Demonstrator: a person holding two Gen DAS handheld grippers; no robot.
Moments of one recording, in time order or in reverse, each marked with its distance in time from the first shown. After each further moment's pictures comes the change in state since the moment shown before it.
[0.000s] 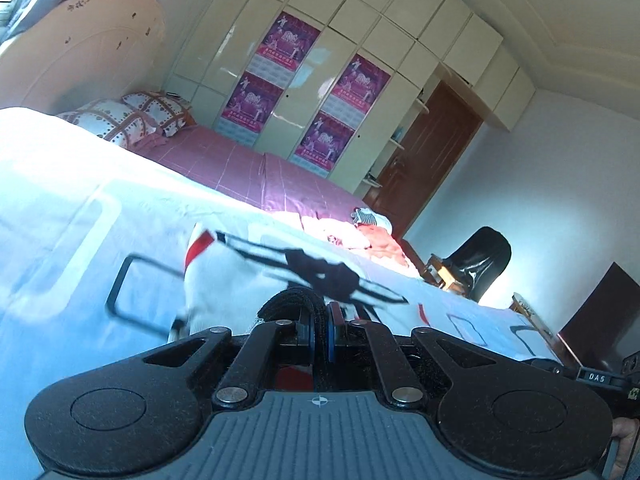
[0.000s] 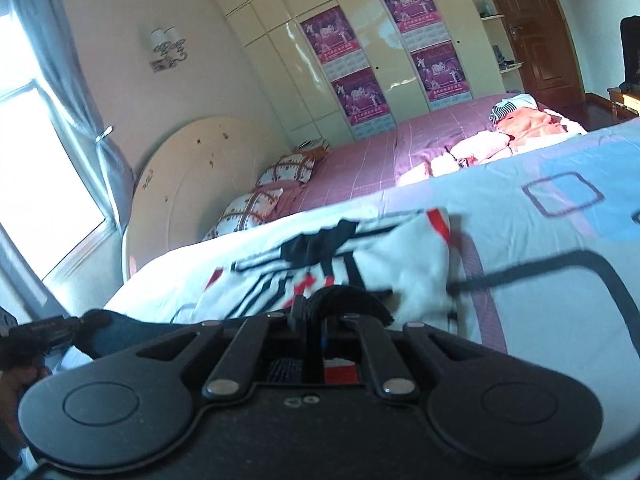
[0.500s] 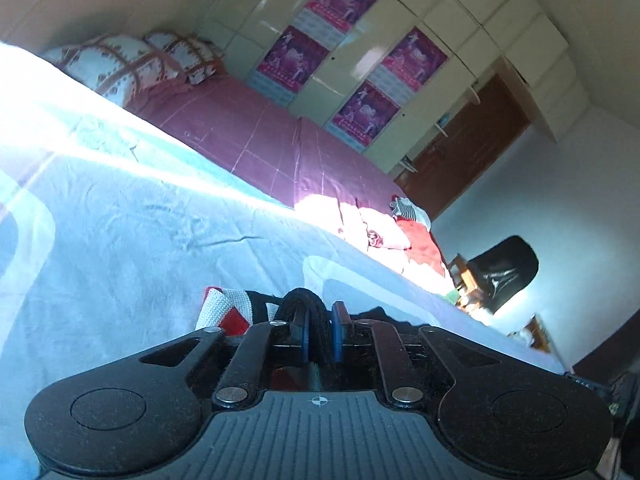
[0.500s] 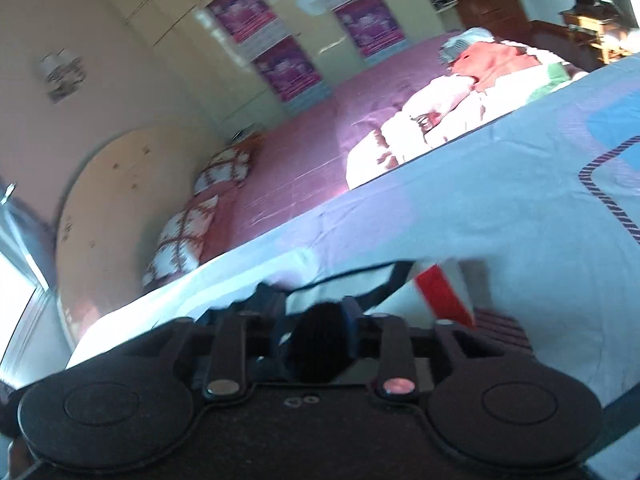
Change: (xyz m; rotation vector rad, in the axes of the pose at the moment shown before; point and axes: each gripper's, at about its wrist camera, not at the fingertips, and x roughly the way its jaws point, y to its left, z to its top) left arm 0.227 0.087 0.066 -0.189 0.114 0.035; right arm 0.225 -0.094 0.075 0.251 0.045 -0.147
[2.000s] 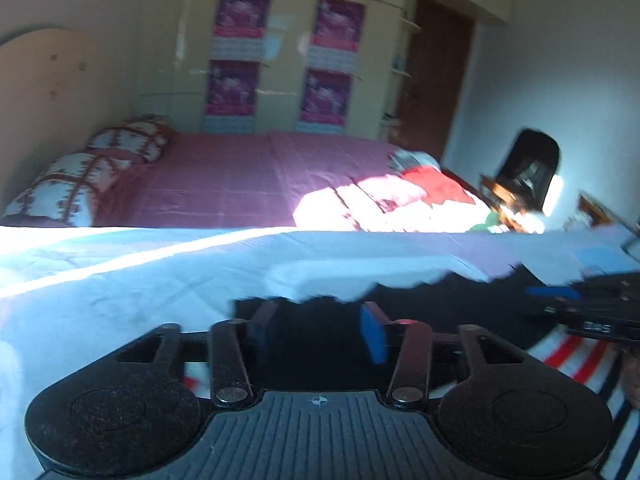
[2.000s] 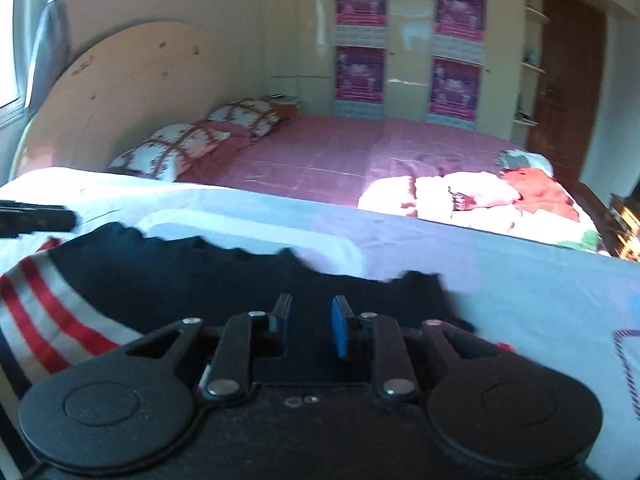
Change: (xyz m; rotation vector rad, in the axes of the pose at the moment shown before) left arm 0.044 -0.101 -0.031 0.566 0.034 0.110; right arm 0.058 0.105 -0.062 -0.661 0.027 -0.095
